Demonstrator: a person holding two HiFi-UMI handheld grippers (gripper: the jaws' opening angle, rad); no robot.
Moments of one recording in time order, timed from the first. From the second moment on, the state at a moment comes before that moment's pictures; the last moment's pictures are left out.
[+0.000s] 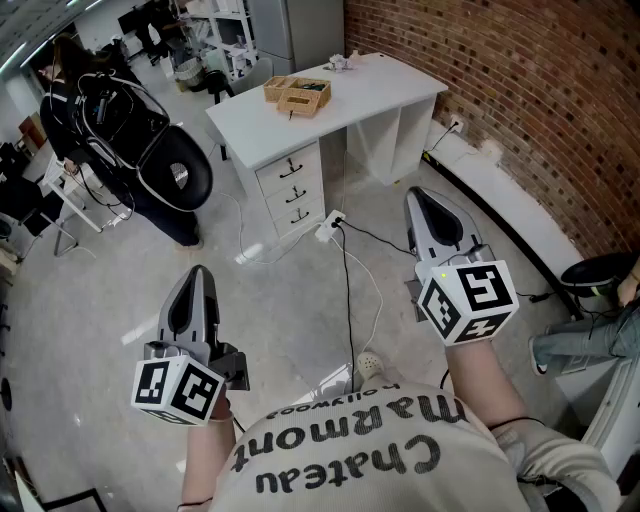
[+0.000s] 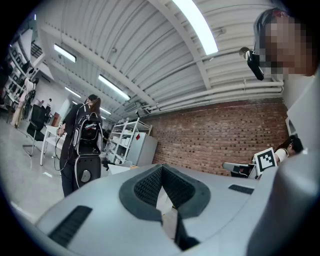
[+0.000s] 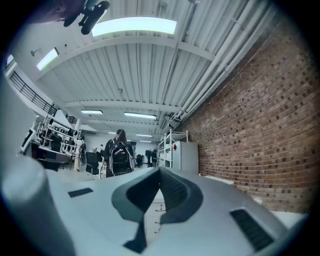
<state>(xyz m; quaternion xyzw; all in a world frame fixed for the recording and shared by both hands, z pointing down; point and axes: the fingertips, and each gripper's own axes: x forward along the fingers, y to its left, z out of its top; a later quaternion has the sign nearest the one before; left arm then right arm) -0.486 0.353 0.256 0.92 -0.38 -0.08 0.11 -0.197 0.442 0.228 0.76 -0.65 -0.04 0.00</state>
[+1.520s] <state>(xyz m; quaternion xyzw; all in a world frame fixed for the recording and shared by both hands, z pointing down) -0.195 0.171 0.273 0.90 -0.41 -0.06 0.14 0.053 0.214 0.279 0.67 -0.74 0.04 0.01</state>
